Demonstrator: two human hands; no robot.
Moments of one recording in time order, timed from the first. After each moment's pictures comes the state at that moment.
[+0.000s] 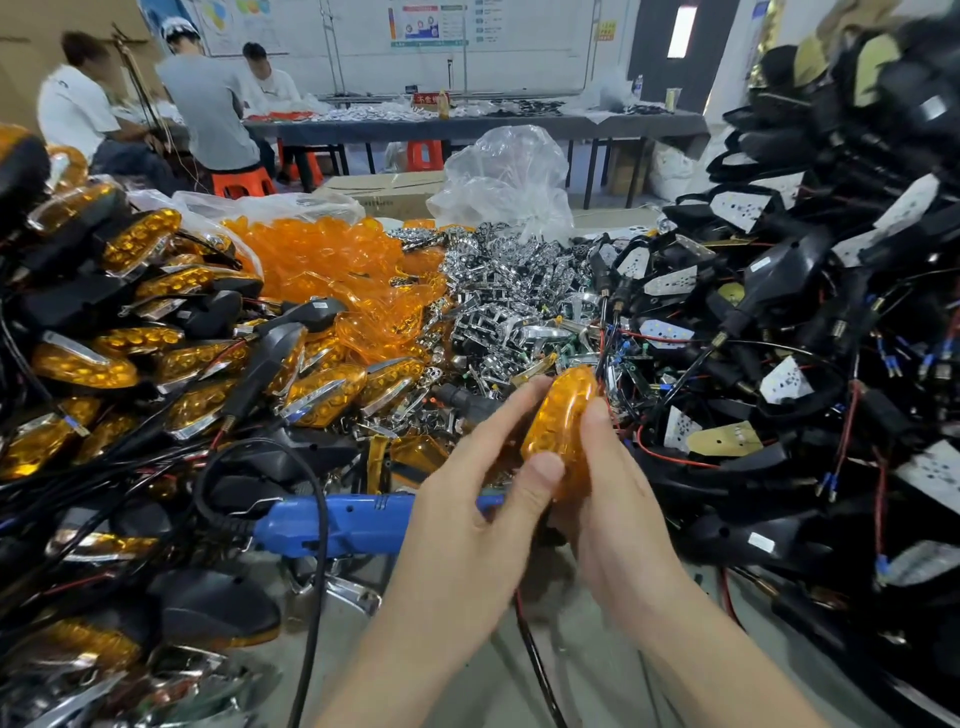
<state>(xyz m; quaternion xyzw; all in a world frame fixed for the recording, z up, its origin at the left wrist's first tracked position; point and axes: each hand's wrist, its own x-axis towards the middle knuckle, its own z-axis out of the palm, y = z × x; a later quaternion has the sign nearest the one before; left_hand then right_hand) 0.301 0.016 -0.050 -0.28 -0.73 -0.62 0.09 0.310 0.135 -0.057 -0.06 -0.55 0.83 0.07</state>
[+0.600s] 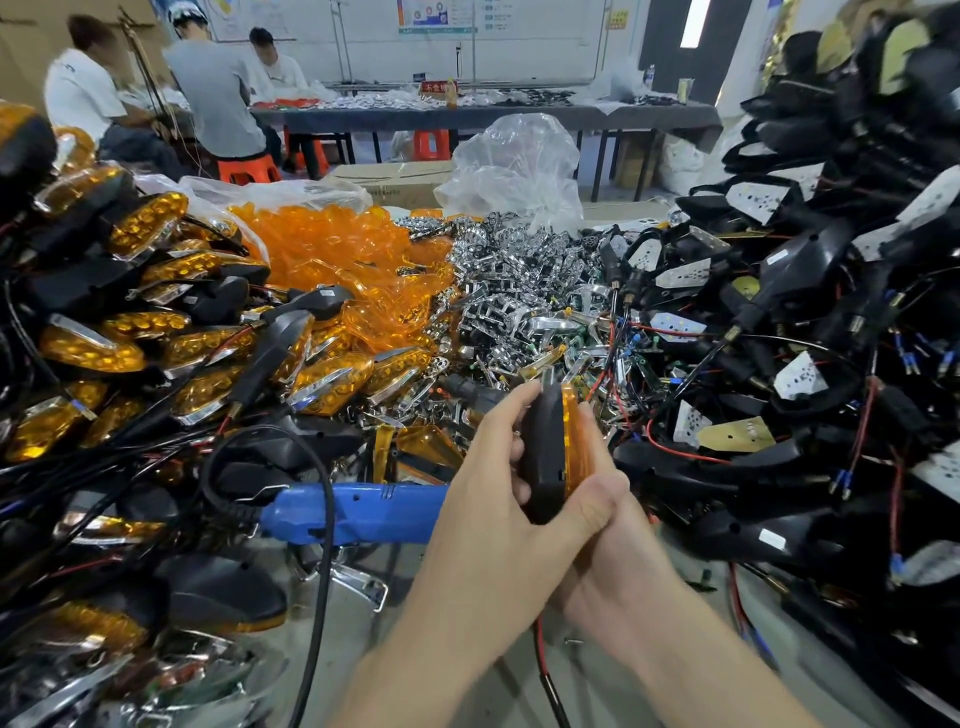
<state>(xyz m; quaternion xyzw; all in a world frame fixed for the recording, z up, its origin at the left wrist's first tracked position) 0.302 0.026 -0.068 -0.19 -0.80 -0.56 0.09 0.304 0.122 -0.066 -0.07 -0.28 0.95 -0.15</state>
